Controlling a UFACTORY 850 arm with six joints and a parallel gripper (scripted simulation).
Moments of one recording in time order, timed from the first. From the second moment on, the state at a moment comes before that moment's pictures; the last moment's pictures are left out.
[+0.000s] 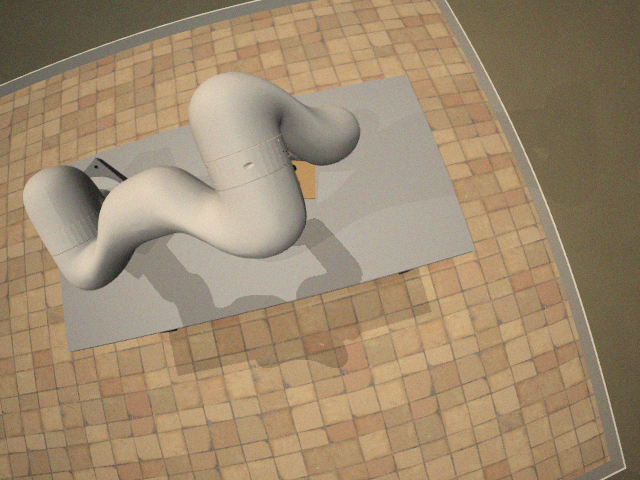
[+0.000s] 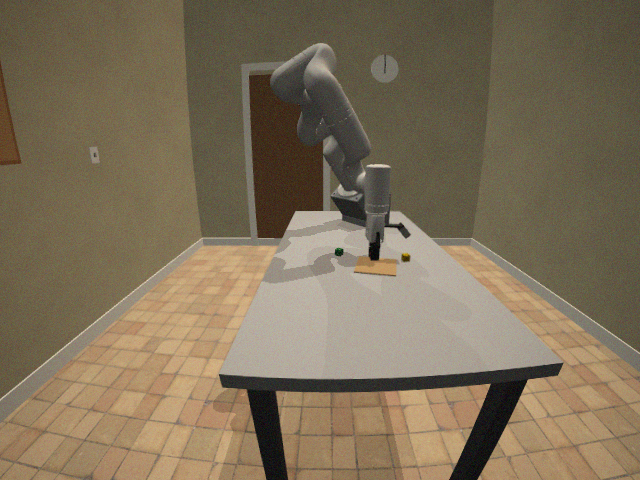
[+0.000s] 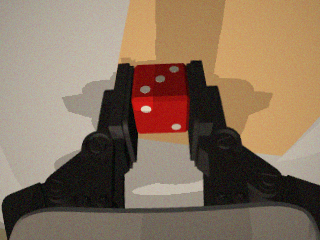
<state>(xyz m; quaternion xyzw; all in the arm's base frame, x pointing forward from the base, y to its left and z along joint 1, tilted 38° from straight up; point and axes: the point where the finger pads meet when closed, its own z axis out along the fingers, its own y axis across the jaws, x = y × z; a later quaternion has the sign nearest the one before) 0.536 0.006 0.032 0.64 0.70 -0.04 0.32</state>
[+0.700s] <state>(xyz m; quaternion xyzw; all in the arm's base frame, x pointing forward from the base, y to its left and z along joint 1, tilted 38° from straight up) 0.537 0.005 0.030 0.64 0.70 -0.04 0.32</state>
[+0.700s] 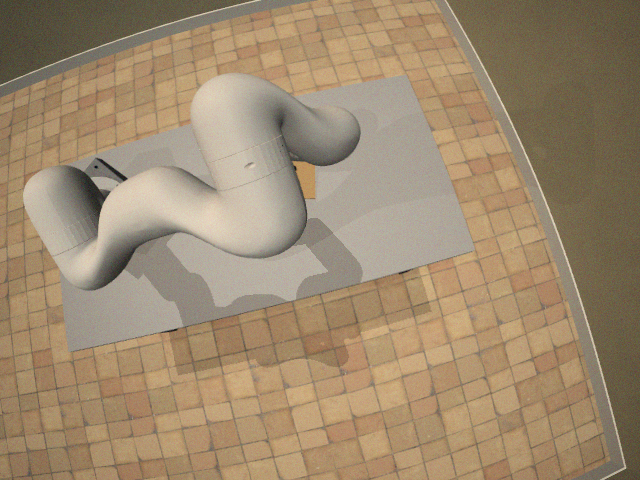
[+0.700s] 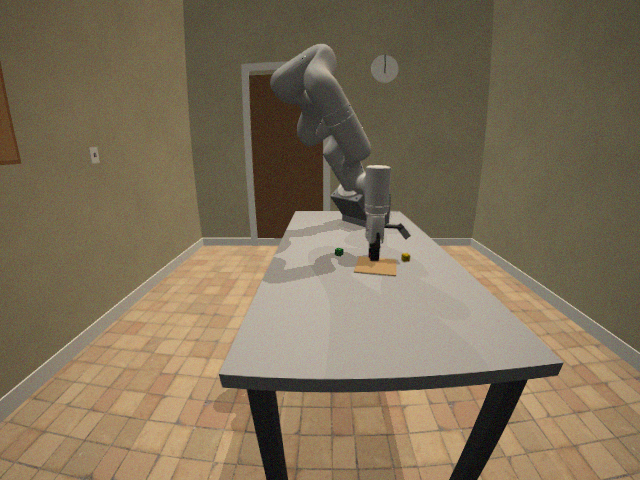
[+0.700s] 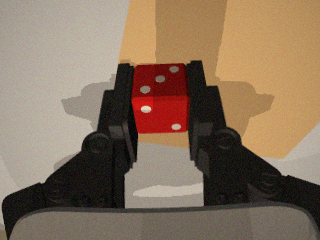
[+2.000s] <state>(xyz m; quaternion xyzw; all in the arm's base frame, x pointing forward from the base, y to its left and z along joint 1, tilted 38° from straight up) 0.537 0.005 0.030 0.64 0.70 -0.04 0.32</state>
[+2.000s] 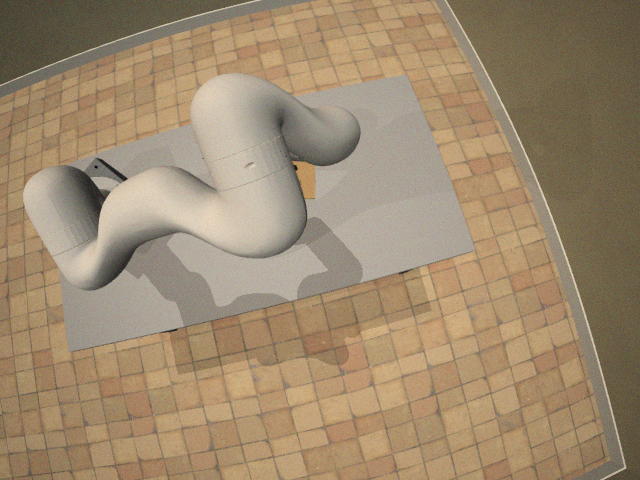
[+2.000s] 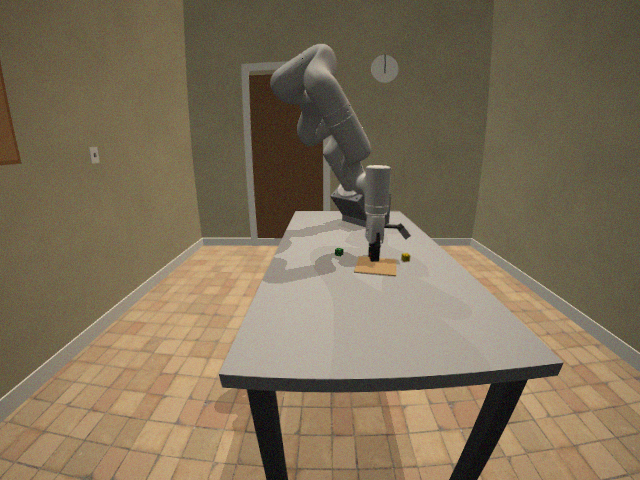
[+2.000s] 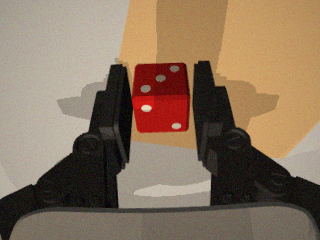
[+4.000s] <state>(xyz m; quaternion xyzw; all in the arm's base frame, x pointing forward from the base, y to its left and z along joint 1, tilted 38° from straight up) 0.502 0.047 0.101 0.64 0.70 -0.04 0.32</state>
